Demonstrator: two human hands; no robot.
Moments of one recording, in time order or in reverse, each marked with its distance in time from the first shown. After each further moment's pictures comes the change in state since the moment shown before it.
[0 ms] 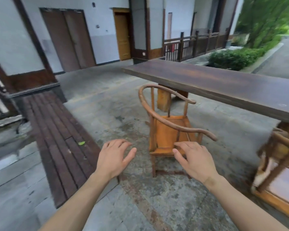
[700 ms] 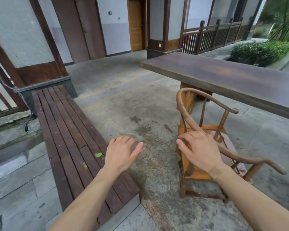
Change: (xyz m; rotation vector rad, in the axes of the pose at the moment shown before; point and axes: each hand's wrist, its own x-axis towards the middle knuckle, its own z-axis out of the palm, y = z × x) left_hand 0.182 -0.312 0.049 -0.026 0.012 -0.125; right_hand 0.323 -0.184 0.131 -0.021 0.061 -0.132
